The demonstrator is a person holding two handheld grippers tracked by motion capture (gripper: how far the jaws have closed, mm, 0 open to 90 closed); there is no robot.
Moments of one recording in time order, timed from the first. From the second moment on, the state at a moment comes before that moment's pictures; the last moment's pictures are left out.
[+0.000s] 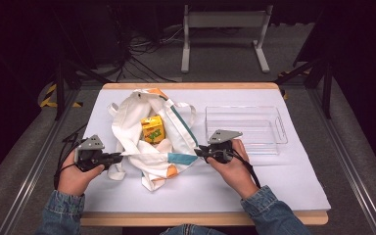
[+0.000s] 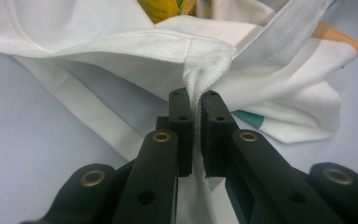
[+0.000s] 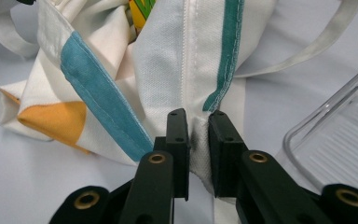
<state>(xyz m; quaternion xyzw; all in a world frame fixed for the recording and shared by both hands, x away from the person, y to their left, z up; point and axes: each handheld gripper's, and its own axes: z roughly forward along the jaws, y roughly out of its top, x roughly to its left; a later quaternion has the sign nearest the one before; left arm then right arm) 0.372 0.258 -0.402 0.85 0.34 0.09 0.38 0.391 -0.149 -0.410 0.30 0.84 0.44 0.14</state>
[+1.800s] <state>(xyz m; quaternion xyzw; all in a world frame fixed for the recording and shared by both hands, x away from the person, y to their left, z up) 0.382 0.288 -0.337 0.77 0.37 0.20 0.48 0.395 -0.149 -0.337 0.28 0.78 0.53 0.18</state>
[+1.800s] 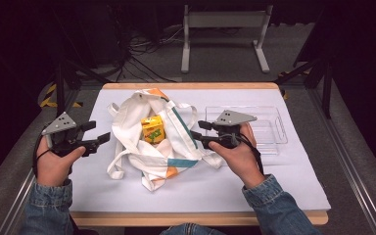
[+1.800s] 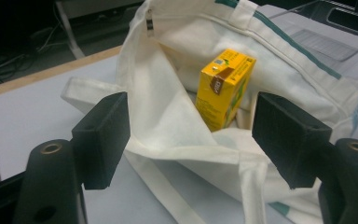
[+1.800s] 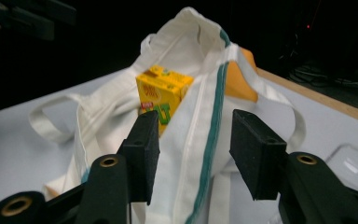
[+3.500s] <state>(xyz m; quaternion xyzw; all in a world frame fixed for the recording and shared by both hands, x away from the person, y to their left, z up) 0.479 0.282 -0.420 0.76 0.42 0.18 0.46 0.483 -0.057 -0.347 0.31 0.79 0.48 0.24</state>
